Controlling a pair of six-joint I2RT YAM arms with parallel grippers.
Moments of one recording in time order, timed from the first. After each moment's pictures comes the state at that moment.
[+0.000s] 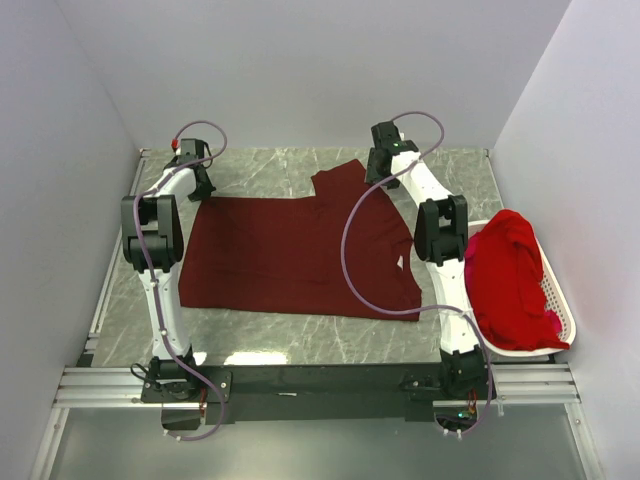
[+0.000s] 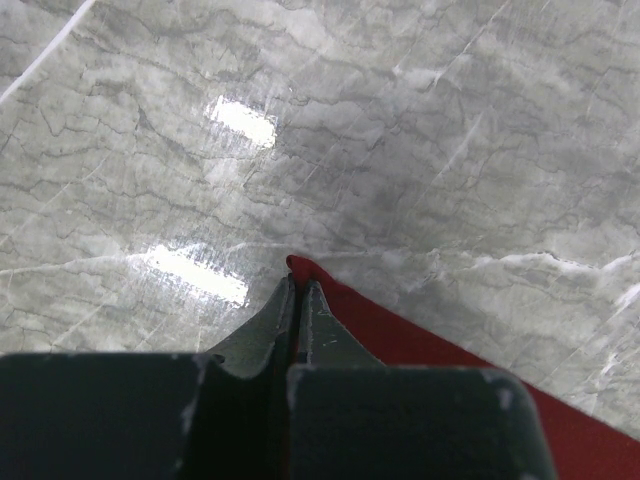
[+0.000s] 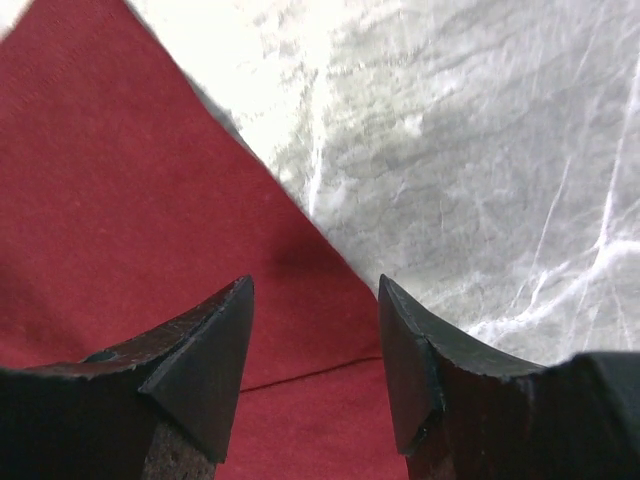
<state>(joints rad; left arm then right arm) 0.03 2.26 1.75 -0.42 -0.24 -0.38 0.24 2.53 2.31 -0.79 0.20 0.38</state>
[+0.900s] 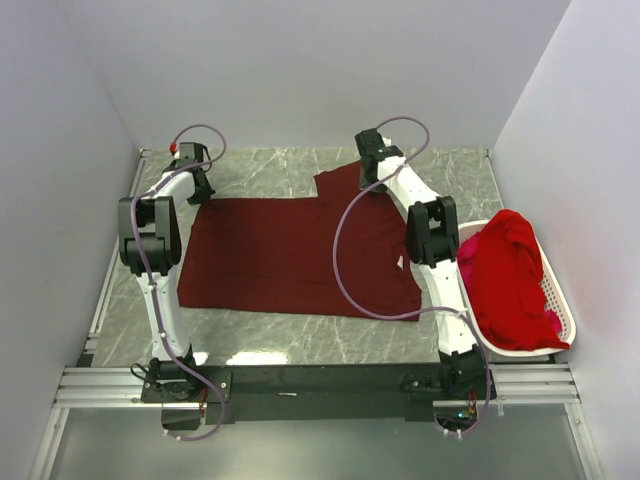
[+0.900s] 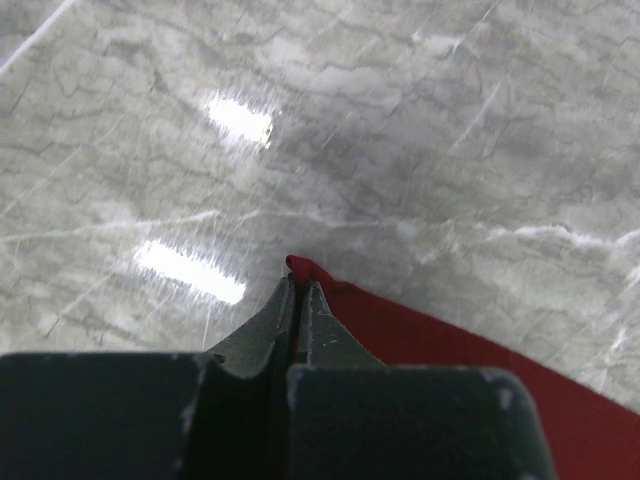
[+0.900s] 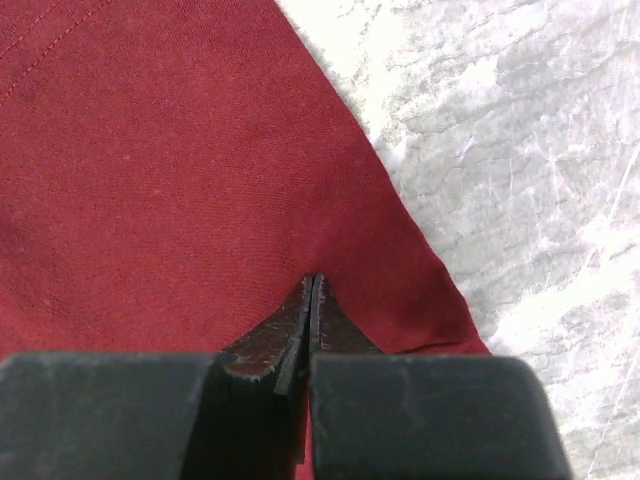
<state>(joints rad) 0.03 2.22 1.68 -0.38 -0.24 -0.39 0.30 2.56 2.32 -0.81 0.29 0.40</state>
